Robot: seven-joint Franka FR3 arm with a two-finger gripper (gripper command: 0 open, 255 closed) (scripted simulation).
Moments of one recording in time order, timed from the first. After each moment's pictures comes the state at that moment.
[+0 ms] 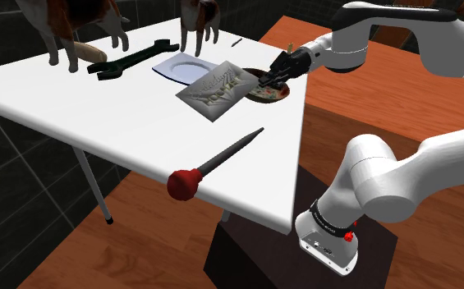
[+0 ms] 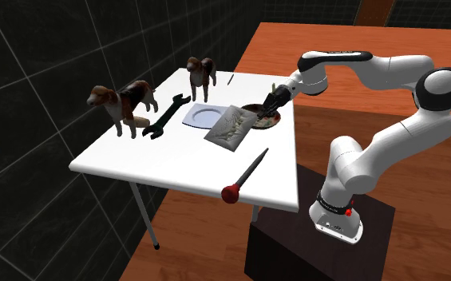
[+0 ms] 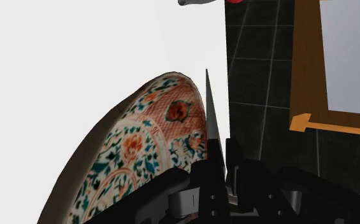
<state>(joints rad) 0.52 -0.78 -0.93 -2.54 0.68 1.82 -0.38</state>
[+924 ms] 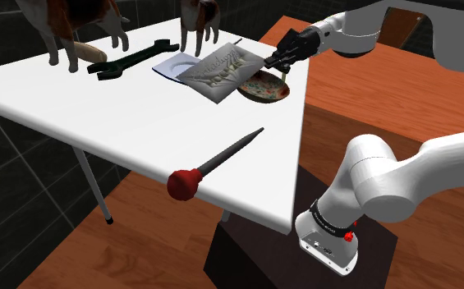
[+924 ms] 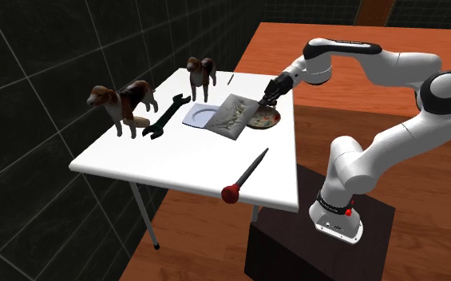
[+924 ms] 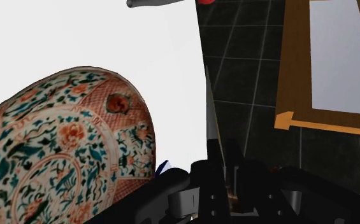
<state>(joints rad) 0.50 -0.82 -0.86 -2.46 0.70 1.77 -0.26</state>
